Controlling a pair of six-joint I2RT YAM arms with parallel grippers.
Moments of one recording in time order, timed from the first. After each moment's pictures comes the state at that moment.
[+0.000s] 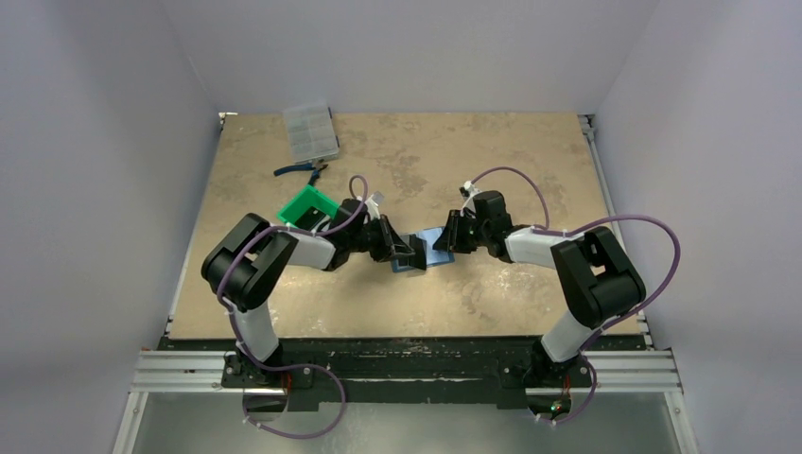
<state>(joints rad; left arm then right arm) -0.56 1.81 0.73 0.47 0.50 -1.00 0.40 1.65 0.72 0.17 -0.37 0.52</state>
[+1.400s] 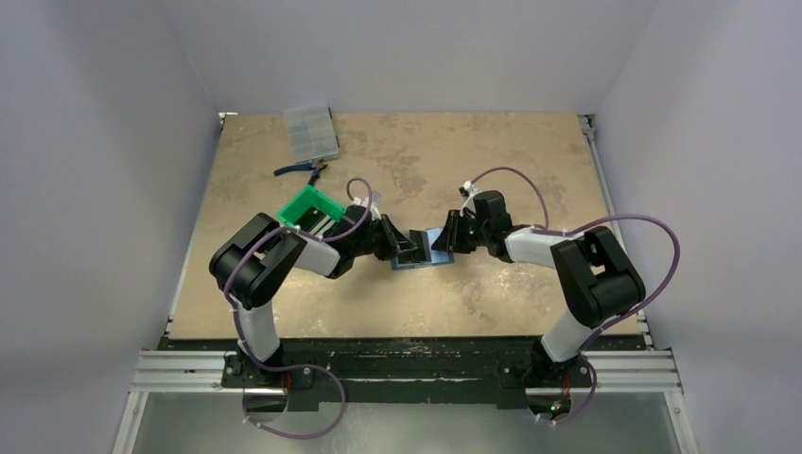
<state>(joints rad) -0.61 1.85 0.70 0.65 0.33 -1.06 0.40 1.66 0.72 0.18 -0.40 0.52</state>
